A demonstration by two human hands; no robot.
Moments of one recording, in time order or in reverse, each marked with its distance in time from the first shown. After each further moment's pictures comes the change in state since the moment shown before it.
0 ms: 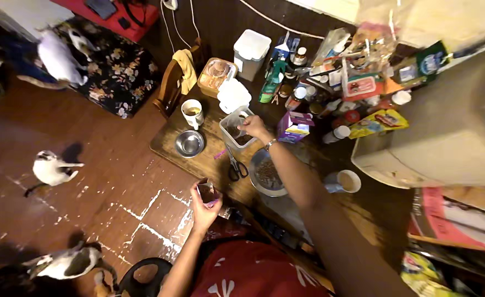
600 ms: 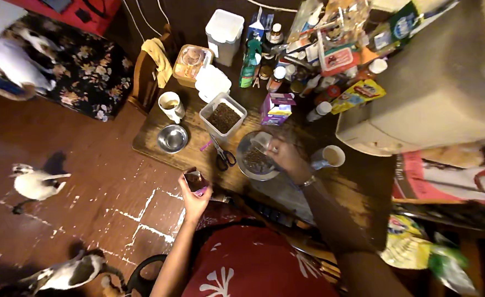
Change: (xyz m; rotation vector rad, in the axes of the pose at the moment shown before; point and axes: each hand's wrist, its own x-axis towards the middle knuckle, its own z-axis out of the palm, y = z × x) left_hand 0.006 0.004 0.009 0.051 -0.044 -0.033; right_hand -0.192 0.106 -0.041 -0.227 0.215 -0.144
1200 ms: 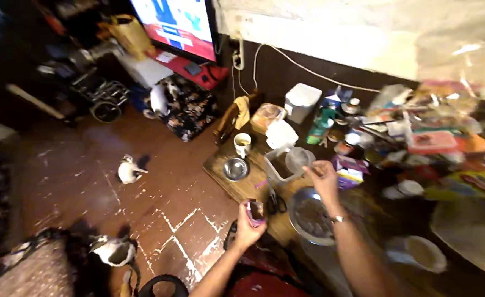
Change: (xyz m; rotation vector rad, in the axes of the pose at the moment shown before) left_hand -0.005 0.006 0.006 -0.008 0.004 0.074; right_hand 0.089 -0.078 0.019 0.559 0.262 -0.070
